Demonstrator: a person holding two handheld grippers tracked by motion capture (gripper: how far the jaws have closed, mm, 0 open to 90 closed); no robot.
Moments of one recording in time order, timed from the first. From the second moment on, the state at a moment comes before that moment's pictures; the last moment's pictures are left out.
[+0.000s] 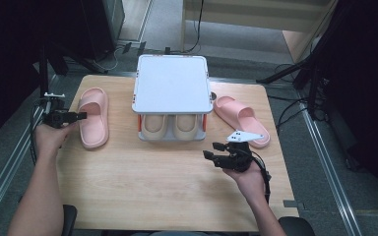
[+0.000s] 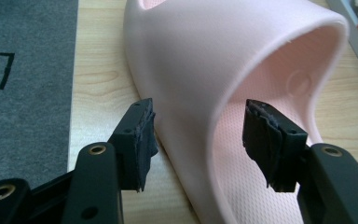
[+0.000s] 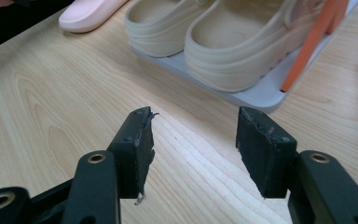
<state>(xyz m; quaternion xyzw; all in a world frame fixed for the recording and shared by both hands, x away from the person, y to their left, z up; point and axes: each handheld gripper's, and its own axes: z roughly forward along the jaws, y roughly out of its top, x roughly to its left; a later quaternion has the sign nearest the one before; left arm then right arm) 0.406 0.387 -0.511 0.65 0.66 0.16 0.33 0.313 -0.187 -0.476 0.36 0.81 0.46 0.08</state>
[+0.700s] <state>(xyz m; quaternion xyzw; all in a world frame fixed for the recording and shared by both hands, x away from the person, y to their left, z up) 0.419 0.387 -0.518 0.64 0.68 0.19 0.31 0.306 -0.196 -0.478 0.38 0.80 0.45 0.09</state>
